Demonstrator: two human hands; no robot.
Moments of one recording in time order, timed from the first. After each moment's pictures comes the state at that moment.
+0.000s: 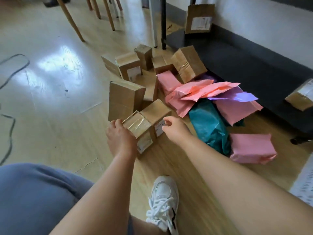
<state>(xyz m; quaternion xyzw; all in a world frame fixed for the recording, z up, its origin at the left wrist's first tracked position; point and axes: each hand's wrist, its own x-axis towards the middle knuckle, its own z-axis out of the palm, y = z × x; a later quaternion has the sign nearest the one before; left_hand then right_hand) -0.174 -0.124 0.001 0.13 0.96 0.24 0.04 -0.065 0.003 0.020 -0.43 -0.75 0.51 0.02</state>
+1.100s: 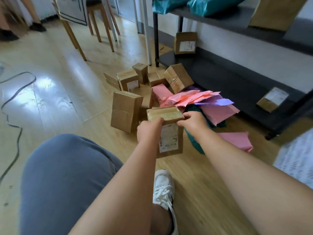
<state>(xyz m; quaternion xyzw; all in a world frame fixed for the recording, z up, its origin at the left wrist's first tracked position) -0.091 -0.120 0.097 0.04 0.82 0.47 0.33 0.001 -0.006 0.086 -0.49 -0.73 0.46 0.12</state>
